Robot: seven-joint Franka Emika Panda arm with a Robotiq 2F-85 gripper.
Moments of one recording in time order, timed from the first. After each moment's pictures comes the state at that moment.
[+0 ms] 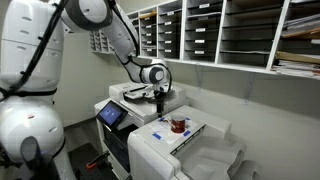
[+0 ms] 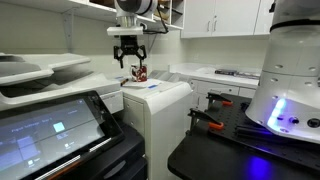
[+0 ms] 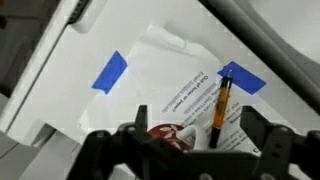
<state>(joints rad) 0.04 0.29 0.03 -2.16 -0.12 2.45 1.11</state>
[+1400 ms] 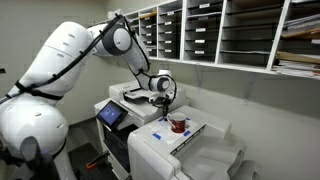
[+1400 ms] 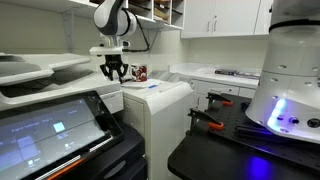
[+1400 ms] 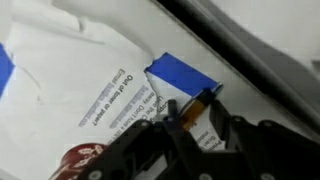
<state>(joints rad) 0.15 0.64 -0.06 -1.80 -0.04 2.43 1.11</state>
